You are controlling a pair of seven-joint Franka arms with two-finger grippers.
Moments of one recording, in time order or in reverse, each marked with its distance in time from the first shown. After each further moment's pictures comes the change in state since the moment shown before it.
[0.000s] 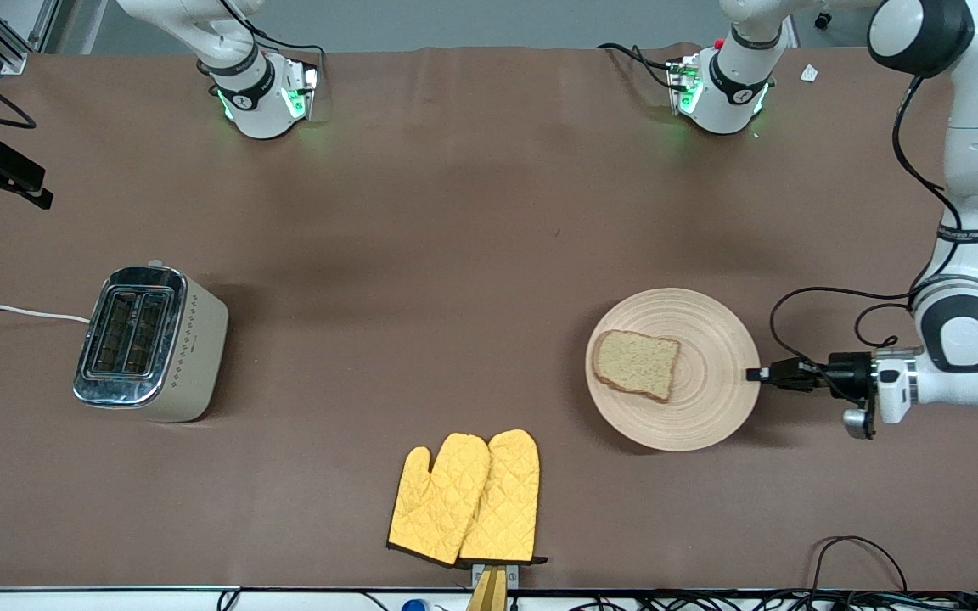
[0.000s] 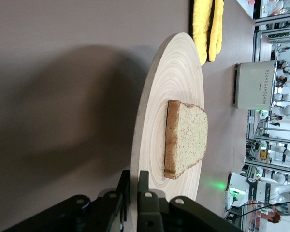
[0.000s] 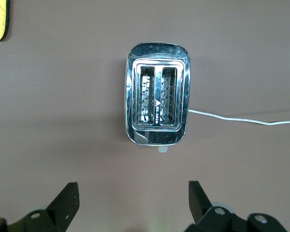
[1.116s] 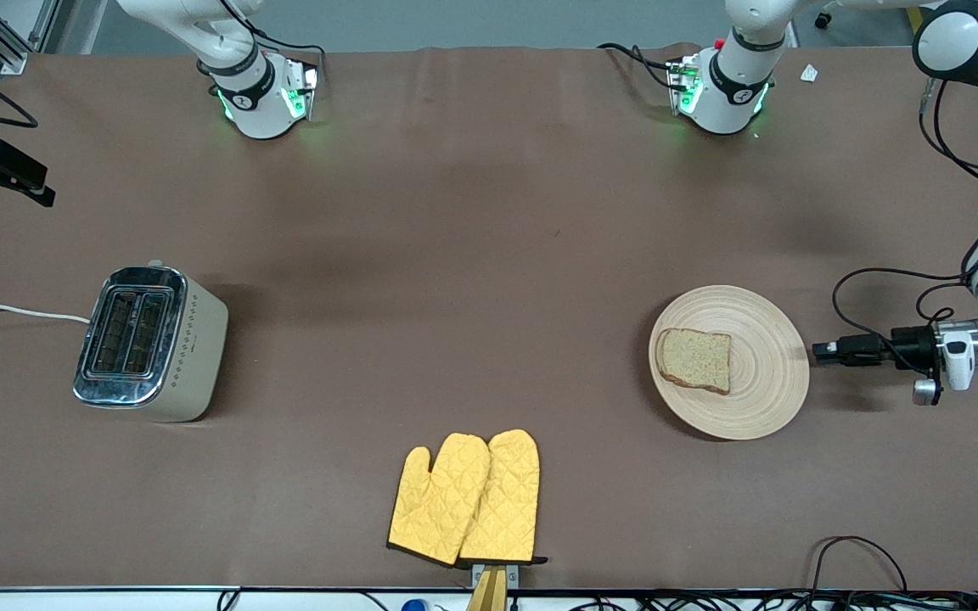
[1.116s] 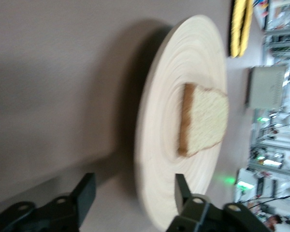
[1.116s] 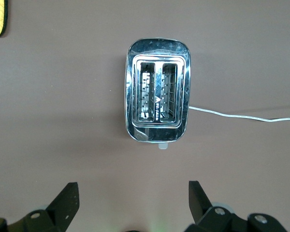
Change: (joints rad) left arm 0.226 0.069 -0.002 0.016 0.166 -0.056 0.090; right arm 0.000 0.000 0.000 -0.001 0.000 -0.013 0.001
